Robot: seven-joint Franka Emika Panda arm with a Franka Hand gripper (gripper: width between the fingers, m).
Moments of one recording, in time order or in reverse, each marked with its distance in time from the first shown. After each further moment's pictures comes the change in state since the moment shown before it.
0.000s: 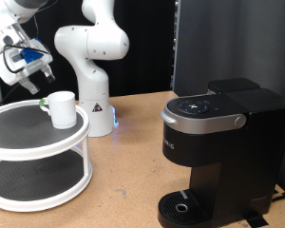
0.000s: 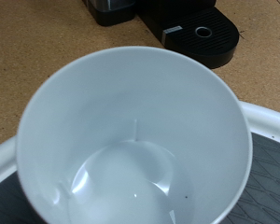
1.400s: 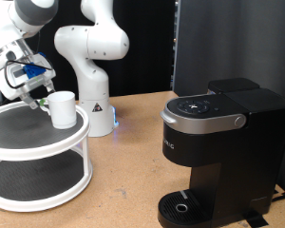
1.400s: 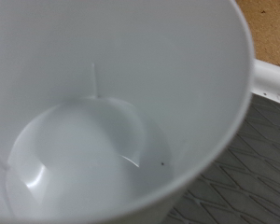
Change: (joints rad) arm 0.013 0.071 0.003 -0.071 0.059 0.183 -0.052
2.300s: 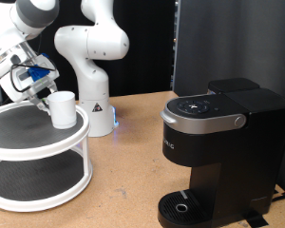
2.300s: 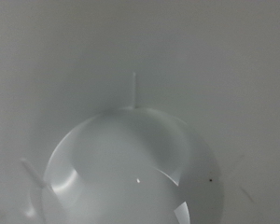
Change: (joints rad) arm -0.009 -0.001 0.000 -0.020 -0.001 -0.032 -0.001
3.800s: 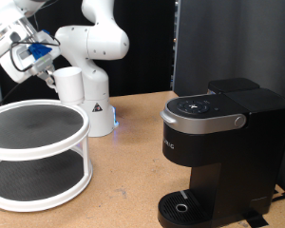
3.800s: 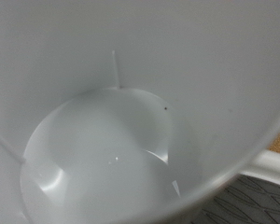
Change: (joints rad) arm 0.000 -0.060 0.108 0.126 0.015 -0.216 0.185
